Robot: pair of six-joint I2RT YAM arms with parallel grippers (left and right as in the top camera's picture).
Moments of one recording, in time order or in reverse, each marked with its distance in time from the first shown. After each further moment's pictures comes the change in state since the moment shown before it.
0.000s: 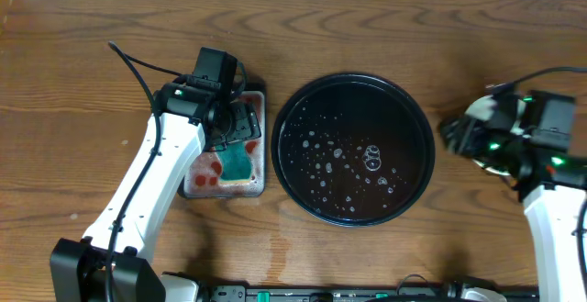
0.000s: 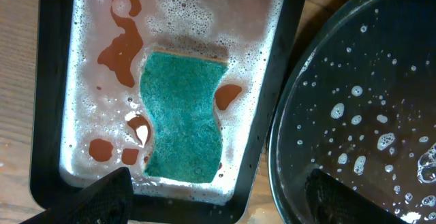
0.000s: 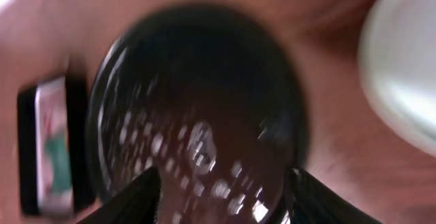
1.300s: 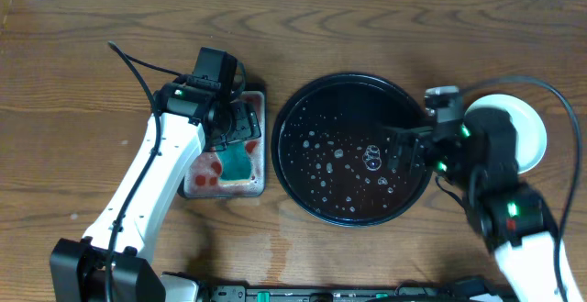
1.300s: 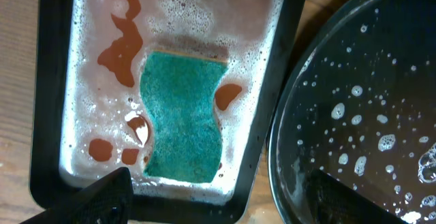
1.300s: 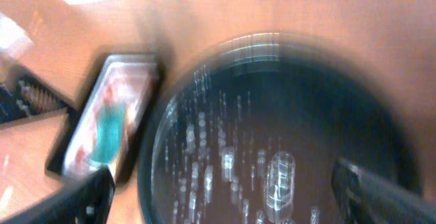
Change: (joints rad) left arm 0.000 0.000 0.000 0.000 0.000 0.000; right arm 0.381 -0.269 -0.169 0.386 0.149 0.048
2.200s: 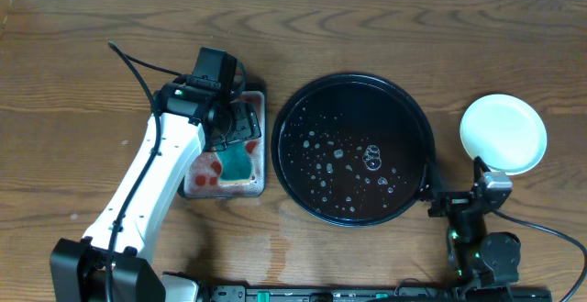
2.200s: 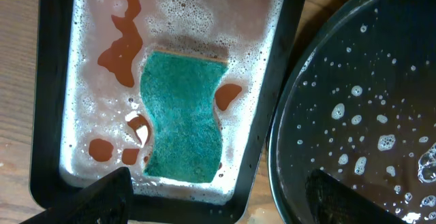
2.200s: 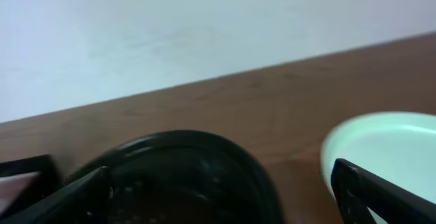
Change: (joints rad) left arm 0.000 0.000 0.000 0.000 0.000 0.000; right arm -0.120 -0.905 -0.774 0.363 0.330 -0.016
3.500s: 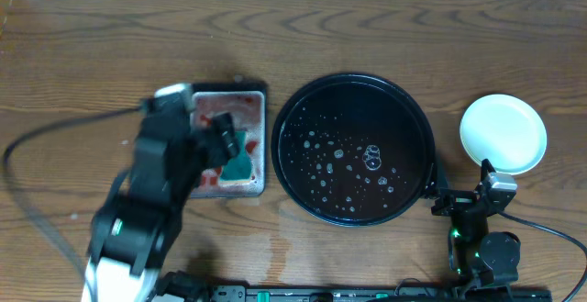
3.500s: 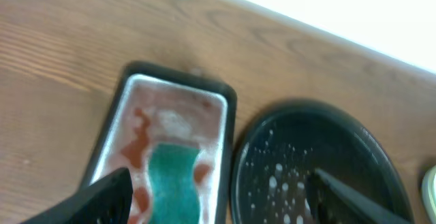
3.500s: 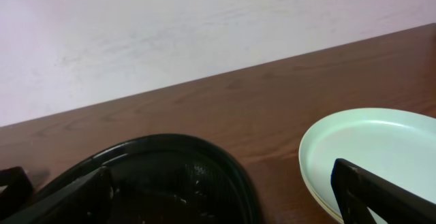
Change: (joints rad) left arm -0.016 -0.681 -0.315 0.332 -0.134 -0.001; right arm -0.001 0.000 0.000 -0.012 0.077 0.000
